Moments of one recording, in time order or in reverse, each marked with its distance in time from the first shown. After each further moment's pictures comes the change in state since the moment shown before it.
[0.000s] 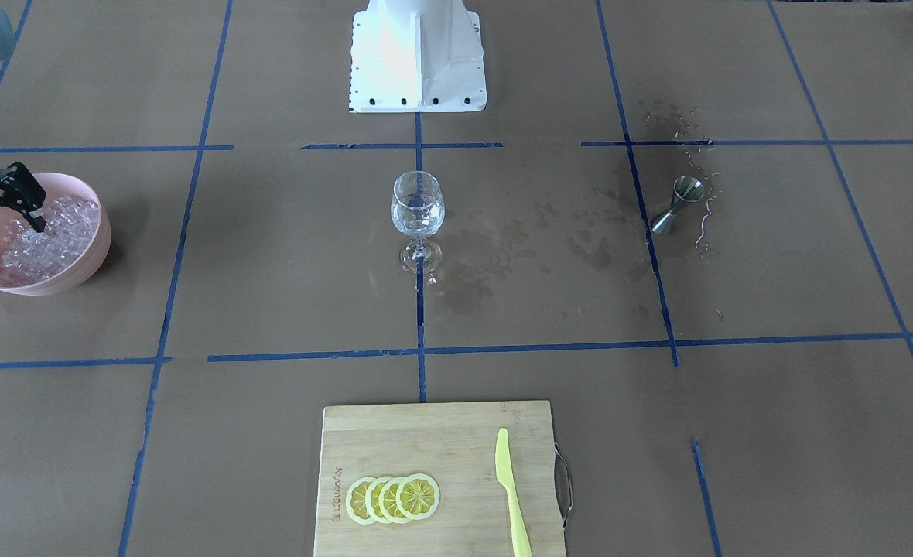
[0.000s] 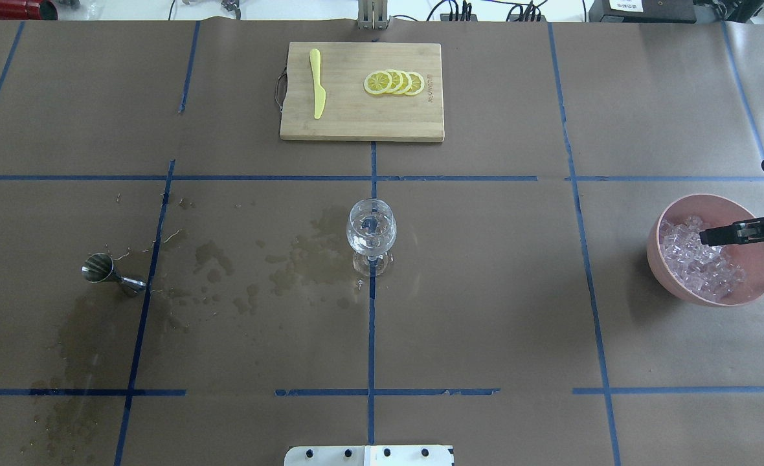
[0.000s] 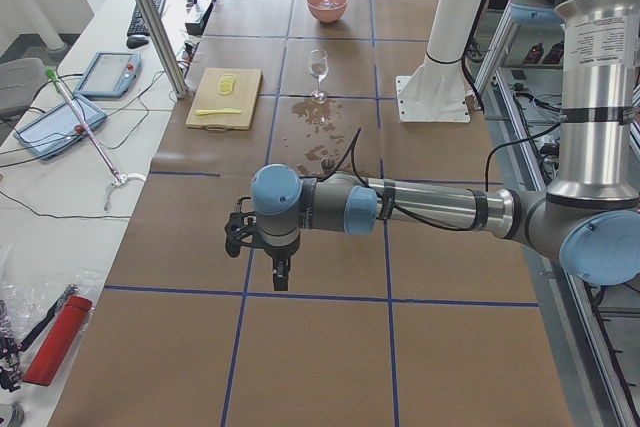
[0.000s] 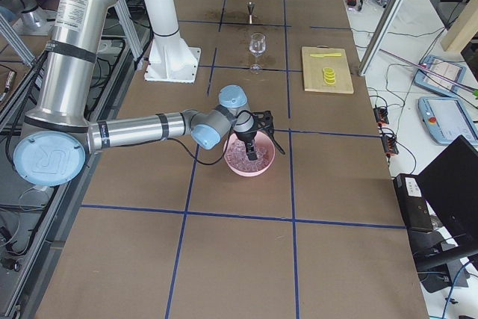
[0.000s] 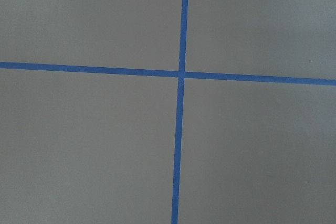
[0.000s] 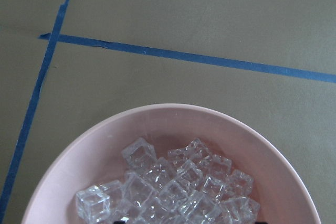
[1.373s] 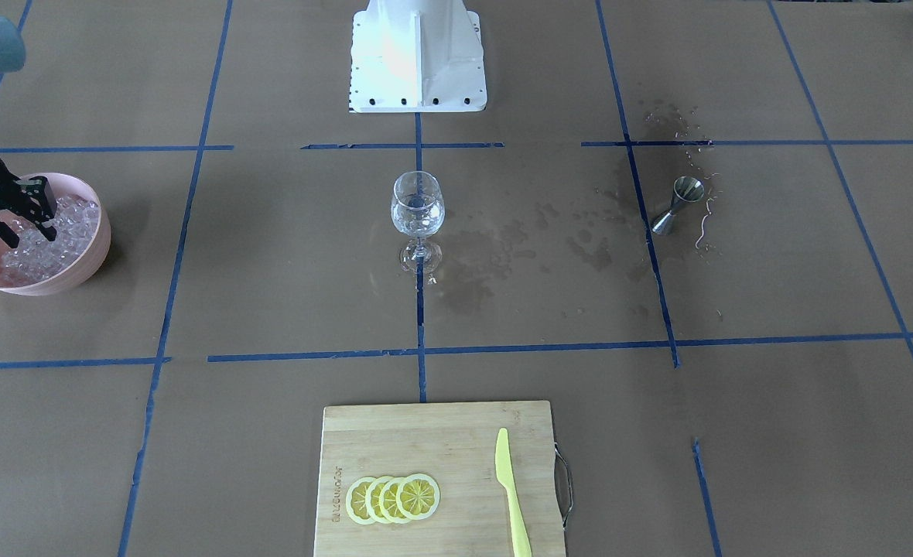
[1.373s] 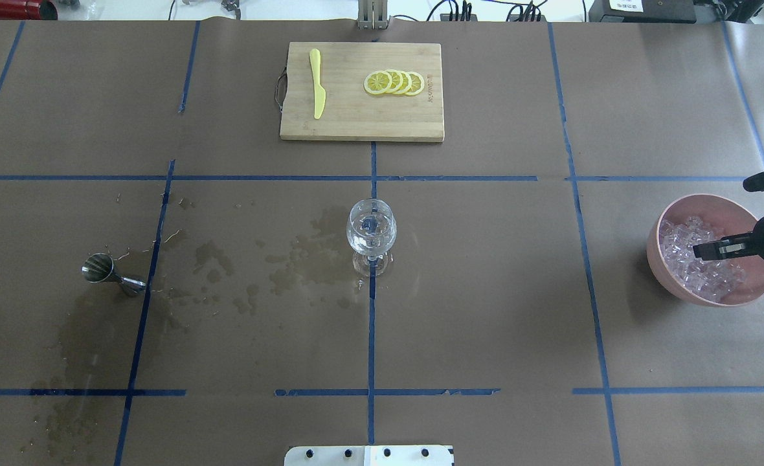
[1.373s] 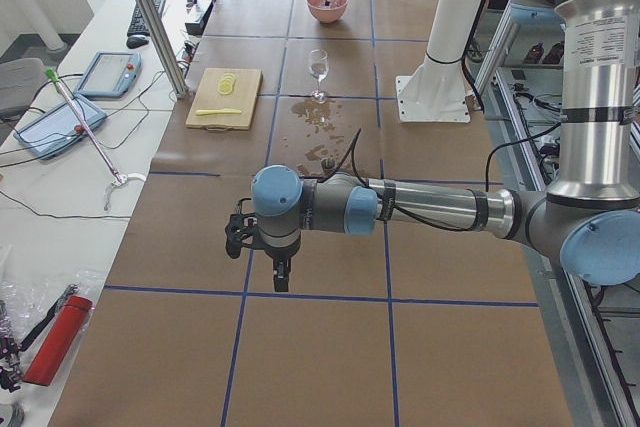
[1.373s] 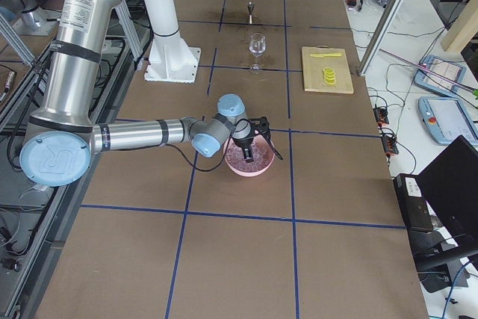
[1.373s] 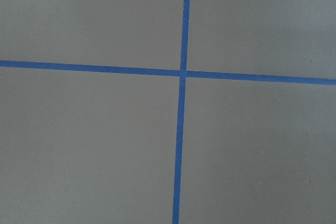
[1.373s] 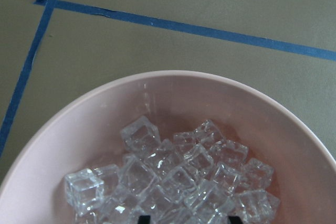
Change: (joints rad) left arm -0.001 0.002 0.002 0.000 0.000 0.000; right arm -0.045 -0.001 -0.060 0.079 -0.006 -0.001
